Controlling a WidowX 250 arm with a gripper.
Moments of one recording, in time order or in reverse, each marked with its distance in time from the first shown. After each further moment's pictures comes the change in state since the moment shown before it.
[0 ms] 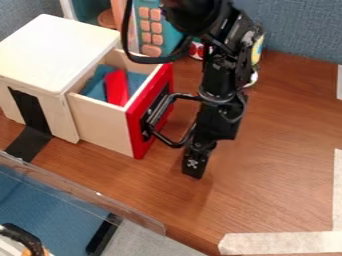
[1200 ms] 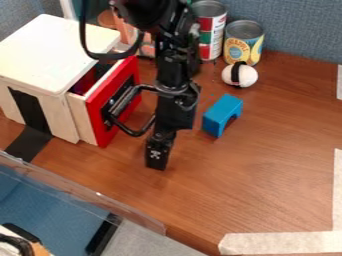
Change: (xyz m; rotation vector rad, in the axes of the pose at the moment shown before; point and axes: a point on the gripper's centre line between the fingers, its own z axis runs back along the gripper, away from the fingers) arm -0.052 0.001 -0.010 -0.055 -0.012 0.148
